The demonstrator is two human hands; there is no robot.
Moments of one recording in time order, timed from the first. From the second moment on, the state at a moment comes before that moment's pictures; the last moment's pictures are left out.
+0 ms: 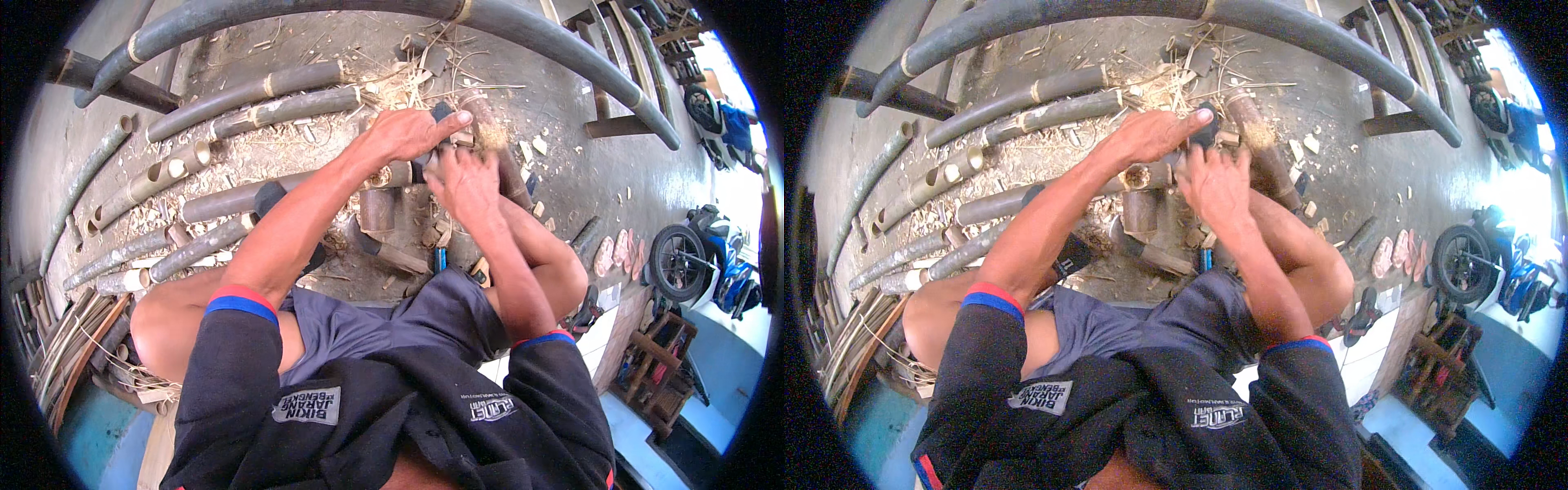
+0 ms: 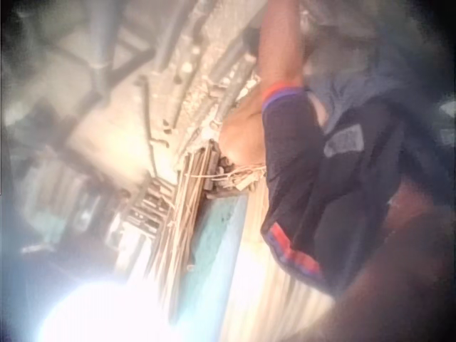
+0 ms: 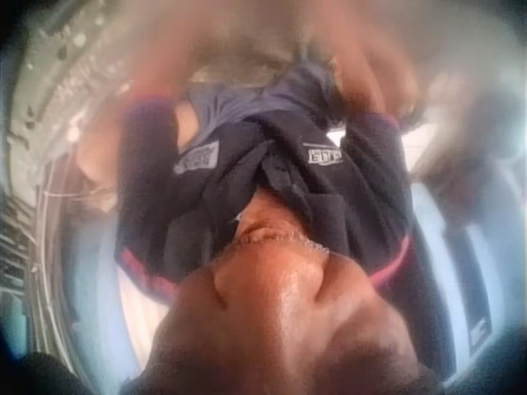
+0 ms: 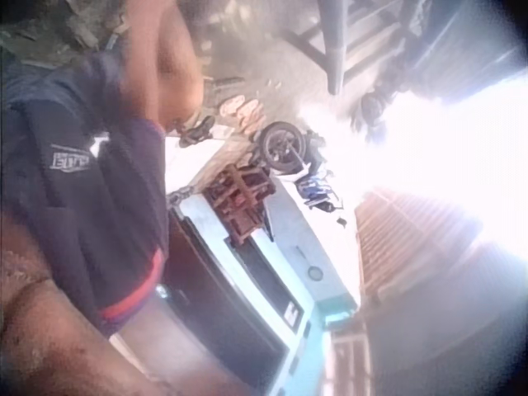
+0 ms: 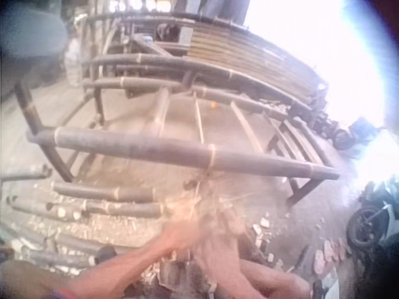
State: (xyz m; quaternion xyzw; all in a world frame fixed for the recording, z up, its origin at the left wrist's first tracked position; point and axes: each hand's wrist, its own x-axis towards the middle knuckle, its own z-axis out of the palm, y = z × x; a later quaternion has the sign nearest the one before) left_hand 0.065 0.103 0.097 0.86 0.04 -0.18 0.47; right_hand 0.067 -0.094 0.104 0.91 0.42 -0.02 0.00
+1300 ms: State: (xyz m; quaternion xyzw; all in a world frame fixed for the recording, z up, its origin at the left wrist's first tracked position) left_hand -0.083 0.135 -0.053 0.96 0.15 -0.10 0.21; right_hand -0.021 -0.179 -0.062 0.88 0.25 -0.40 -0.03
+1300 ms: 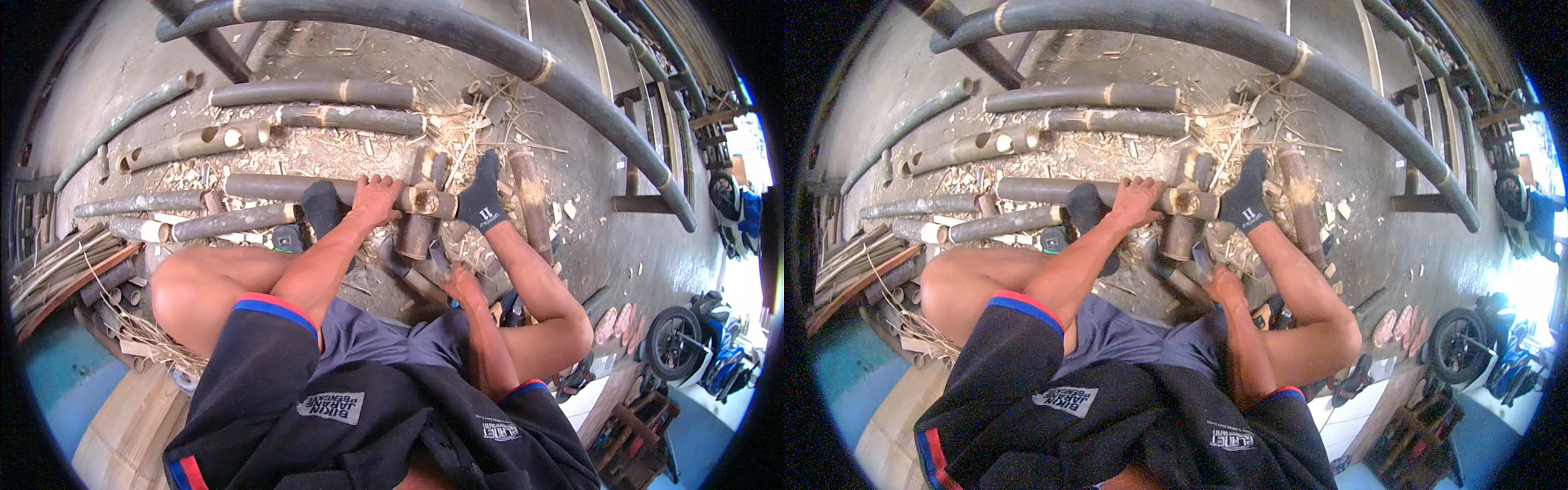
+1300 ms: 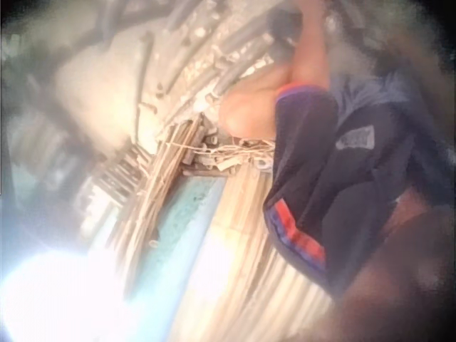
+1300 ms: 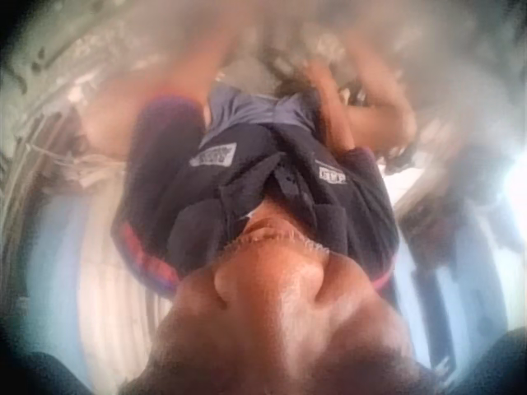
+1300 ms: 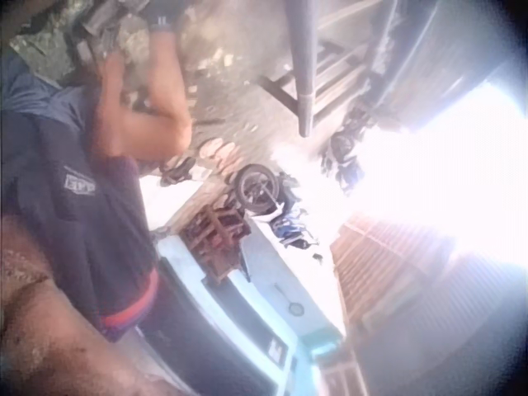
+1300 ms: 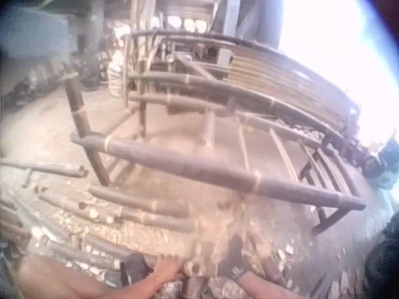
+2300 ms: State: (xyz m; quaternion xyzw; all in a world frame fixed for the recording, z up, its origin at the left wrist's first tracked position) left_hand -0.026 0.252 -0.073 0.96 0.26 0.06 0.10; right_hand -0.030 -0.117 0.056 0.86 0.33 -0.28 -0.28
